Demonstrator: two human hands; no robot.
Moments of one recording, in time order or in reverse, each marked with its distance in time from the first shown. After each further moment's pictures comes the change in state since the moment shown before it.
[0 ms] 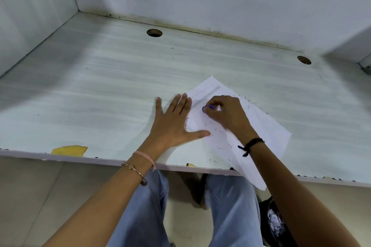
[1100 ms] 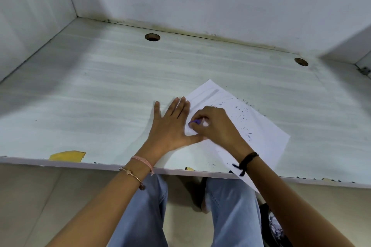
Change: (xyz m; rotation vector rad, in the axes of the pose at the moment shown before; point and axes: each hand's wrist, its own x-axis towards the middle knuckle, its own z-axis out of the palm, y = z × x) left_hand 0.002 -0.003 0.004 0.032 0.009 0.015; right_hand -0.025 -0.024 0.010 0.035 -0.124 -0.124
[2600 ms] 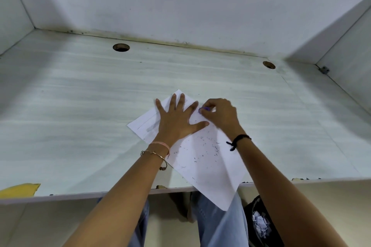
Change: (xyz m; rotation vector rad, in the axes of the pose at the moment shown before) left_hand 0.091 0.065 0.011 -0.027 0.049 0.017; right_hand 0.038 0.092 -0.054 -0.143 0.182 0.357
